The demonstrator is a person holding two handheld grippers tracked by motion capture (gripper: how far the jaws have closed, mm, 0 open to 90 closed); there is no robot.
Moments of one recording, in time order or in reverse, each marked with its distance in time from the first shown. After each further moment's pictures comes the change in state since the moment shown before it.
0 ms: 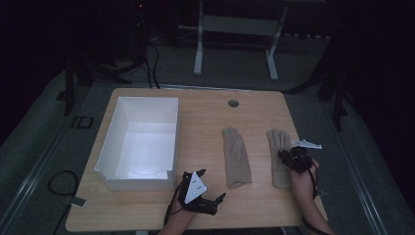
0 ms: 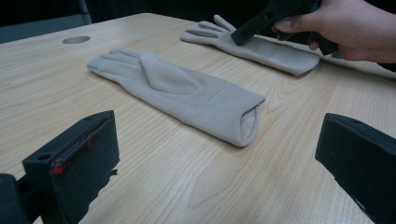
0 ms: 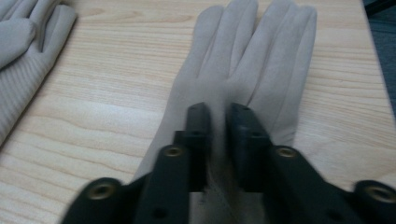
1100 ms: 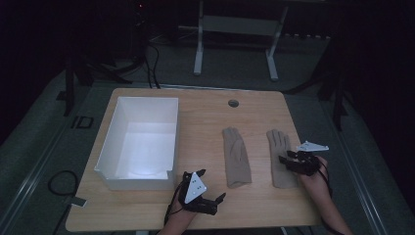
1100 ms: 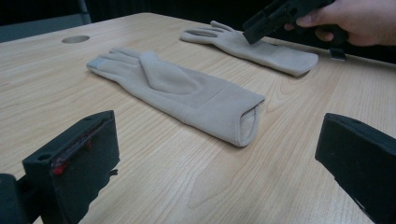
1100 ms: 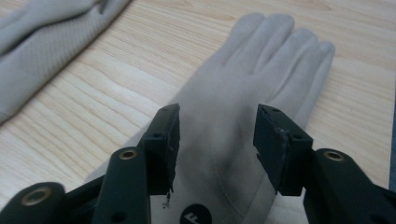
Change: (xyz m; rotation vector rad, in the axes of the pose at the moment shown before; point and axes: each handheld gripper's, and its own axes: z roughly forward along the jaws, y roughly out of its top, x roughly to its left) left arm 0.000 0.000 0.000 0.001 -0.002 -0.003; right arm -0.021 -0.005 -0.016 -0.013 0.169 -0.244
